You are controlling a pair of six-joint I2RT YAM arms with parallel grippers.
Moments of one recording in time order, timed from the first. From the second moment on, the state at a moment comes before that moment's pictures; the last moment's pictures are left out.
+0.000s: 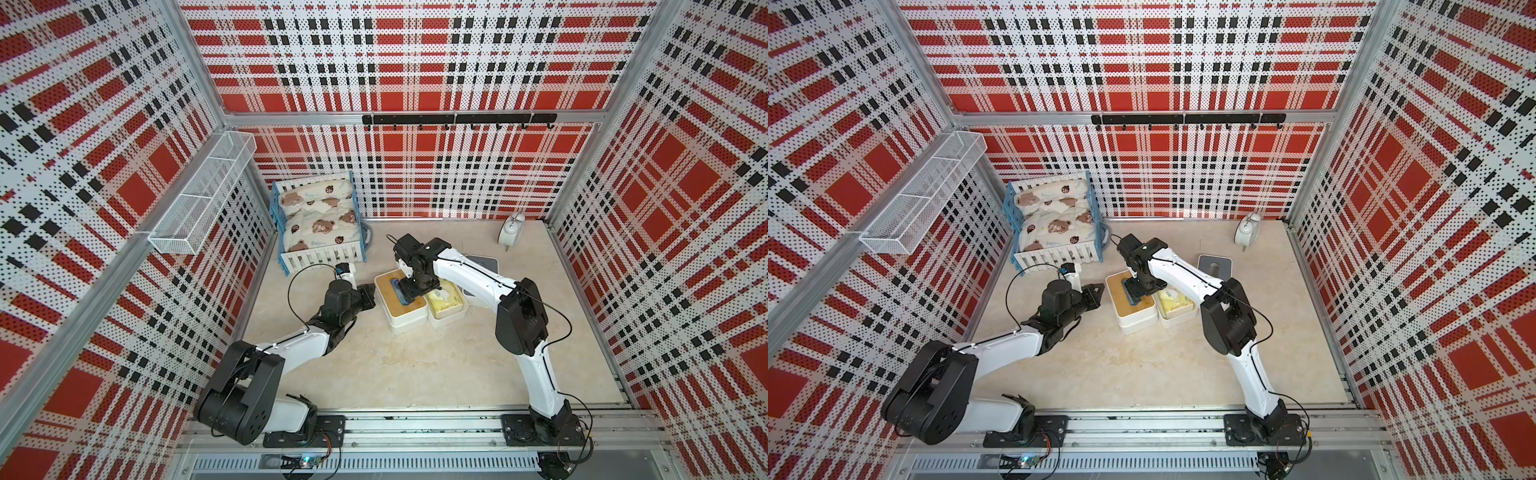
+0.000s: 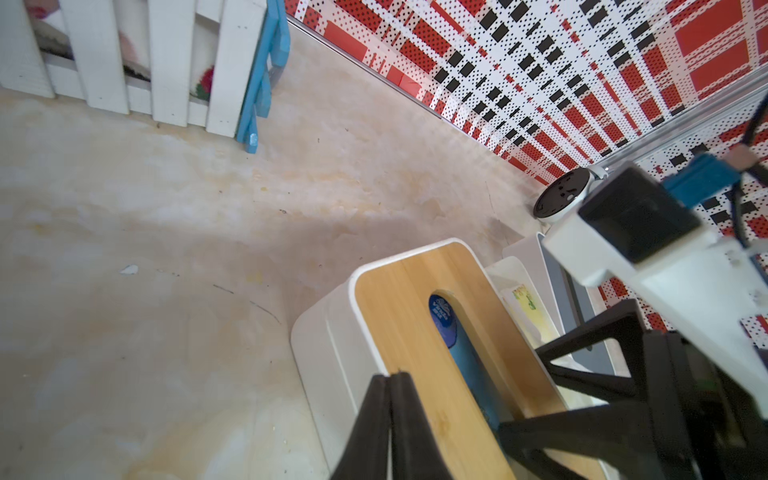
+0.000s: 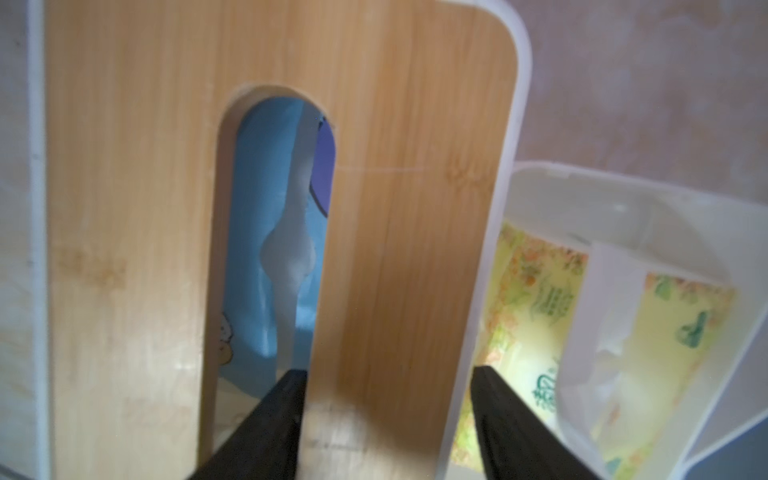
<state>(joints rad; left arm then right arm) -0.35 1.38 0.51 0.46 0.10 -0.65 0.74 2.19 2.00 -1.14 0.03 0.17</state>
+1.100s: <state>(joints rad) -0.20 1.88 0.91 0.25 0.30 -0.53 0.78 2.07 1.75 -0.81 0.12 0.21</state>
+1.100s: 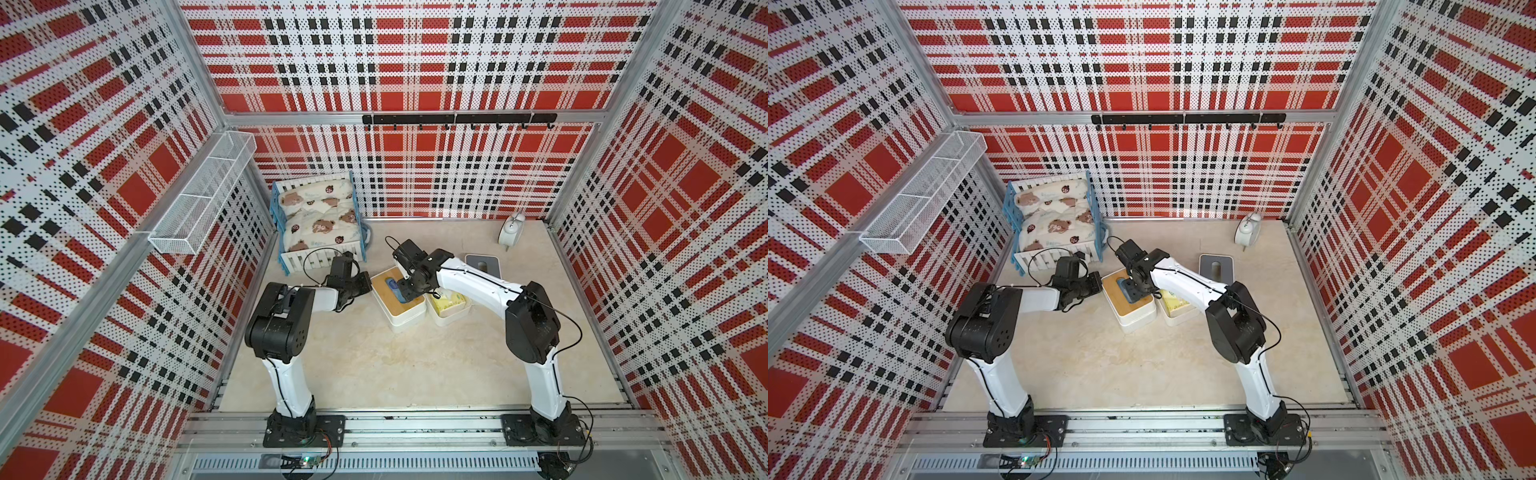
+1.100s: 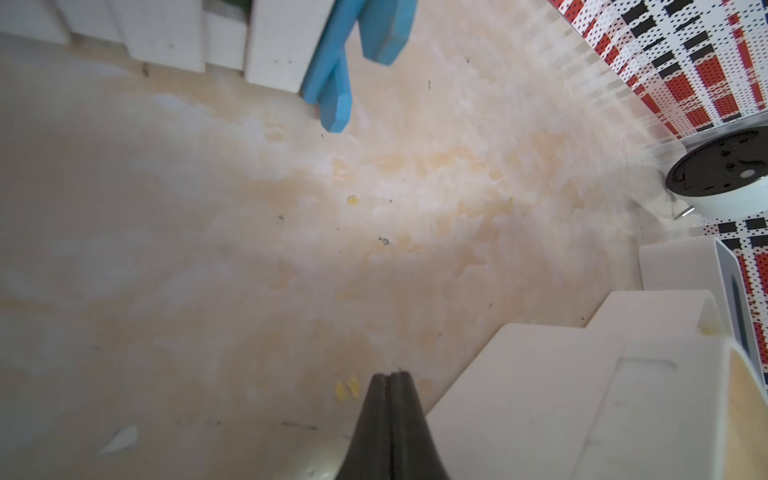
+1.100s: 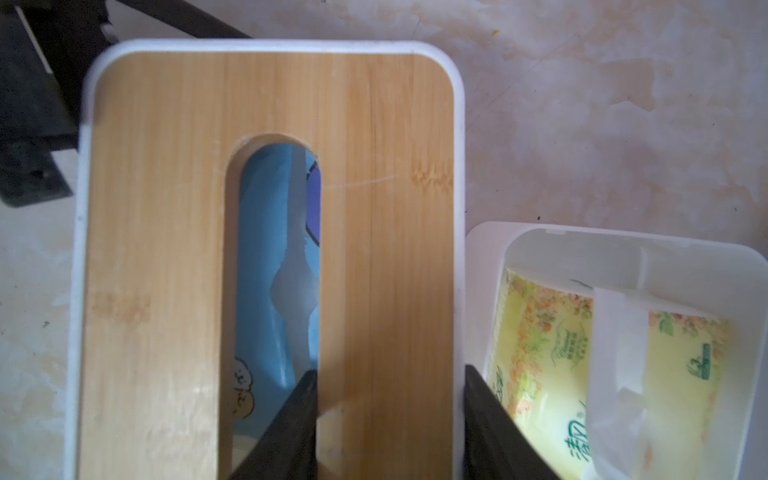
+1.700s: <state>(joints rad) -0.20 1.88 0.89 0.25 0.28 -0.53 0.85 2.04 1.60 -0.54 0.37 0.30</state>
